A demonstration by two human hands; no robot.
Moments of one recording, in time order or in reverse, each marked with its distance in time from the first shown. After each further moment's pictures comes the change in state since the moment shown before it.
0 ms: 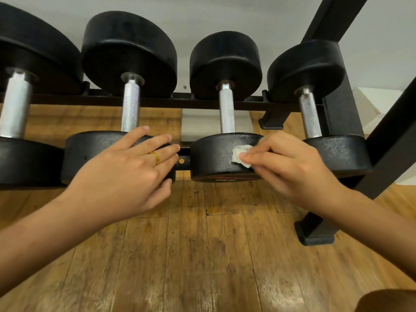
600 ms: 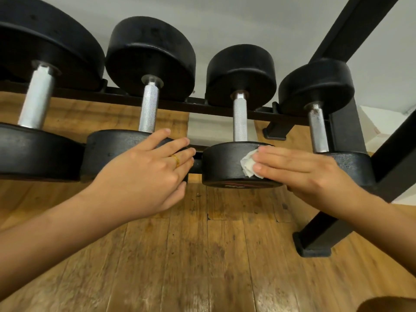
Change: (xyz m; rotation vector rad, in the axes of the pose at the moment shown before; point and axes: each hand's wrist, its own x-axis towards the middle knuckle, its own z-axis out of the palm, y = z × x) left_hand -0.002 0.000 0.000 0.027 0.012 0.017; right_hand 0.000 0.011 -0.019 -0.059 -0.270 -0.108
